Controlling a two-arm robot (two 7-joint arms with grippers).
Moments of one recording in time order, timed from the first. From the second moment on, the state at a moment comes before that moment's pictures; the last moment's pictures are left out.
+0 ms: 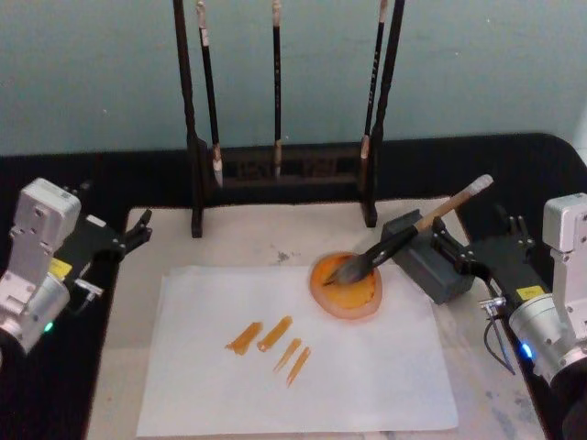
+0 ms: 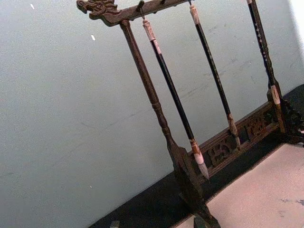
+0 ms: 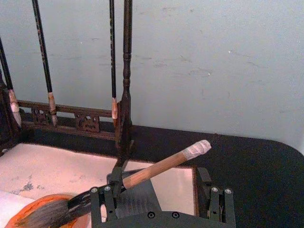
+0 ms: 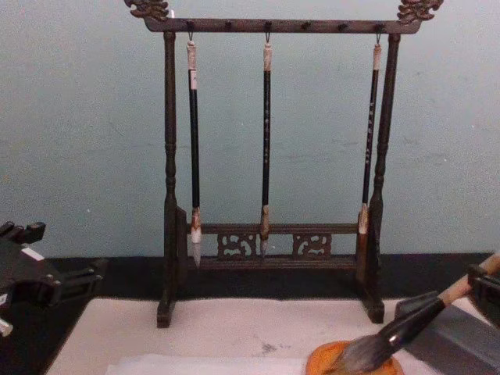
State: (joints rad) left arm -0.20 0.60 0.45 -1.41 -0.25 -0.12 0.03; right arm 0.11 0.62 -0.56 -1.56 0.54 -0.18 -0.26
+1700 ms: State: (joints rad) left arm -0.20 0.60 0.45 -1.41 -0.25 -0.12 0.03; right arm 0.11 0.61 -0.54 -1.55 0.55 -0.18 -0.25
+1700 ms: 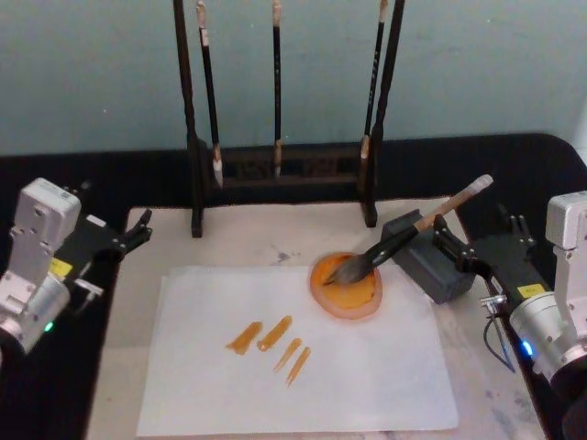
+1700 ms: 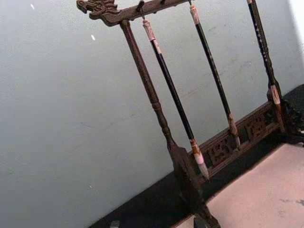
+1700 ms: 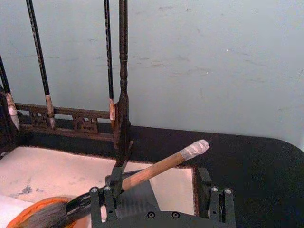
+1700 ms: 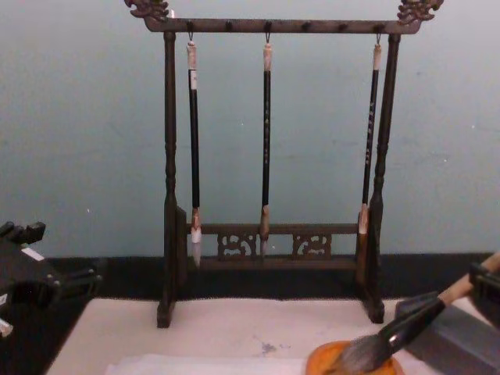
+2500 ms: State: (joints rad) left arm -0.20 0.60 0.45 -1.41 -0.25 -0.12 0.03; right arm 0.11 0.61 -0.54 -1.55 0.55 -0.18 -0.25
